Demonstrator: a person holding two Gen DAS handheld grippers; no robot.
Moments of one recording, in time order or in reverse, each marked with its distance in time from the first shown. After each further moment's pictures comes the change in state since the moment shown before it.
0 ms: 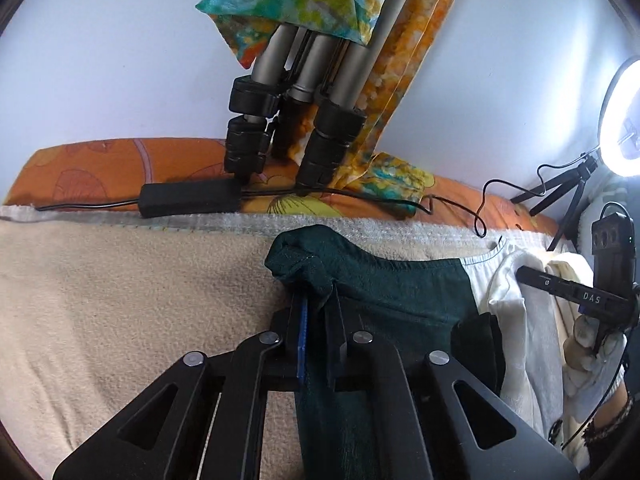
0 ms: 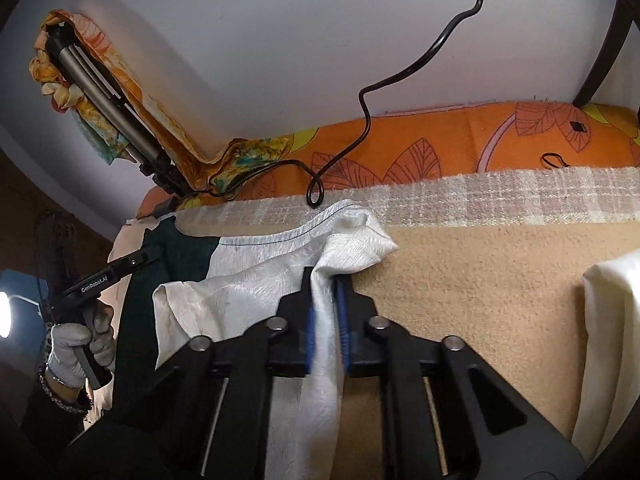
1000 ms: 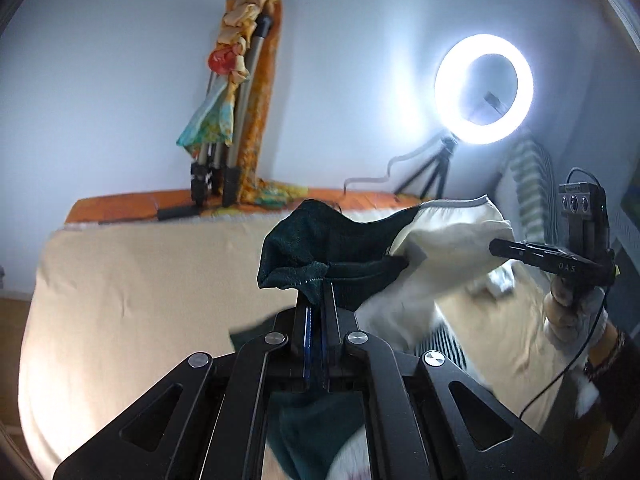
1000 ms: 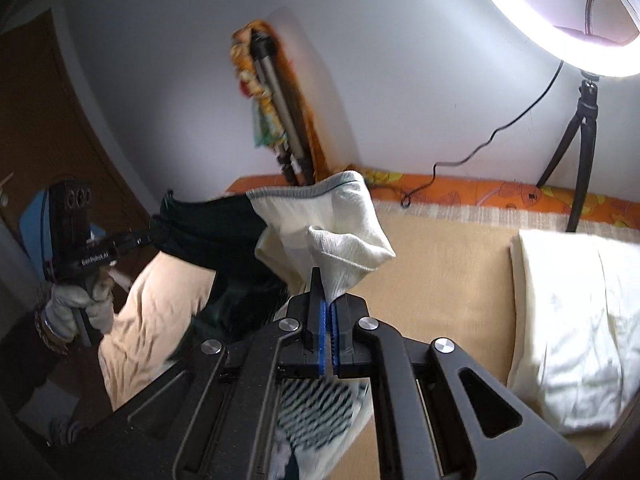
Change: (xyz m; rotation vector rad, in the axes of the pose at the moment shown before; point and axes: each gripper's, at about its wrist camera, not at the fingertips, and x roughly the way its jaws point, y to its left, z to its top) left arm -0.200 -0.077 -0.100 0.192 -0.169 -0.120; right arm -0.197 0.114 -0.116 -0.275 -0.130 0.039
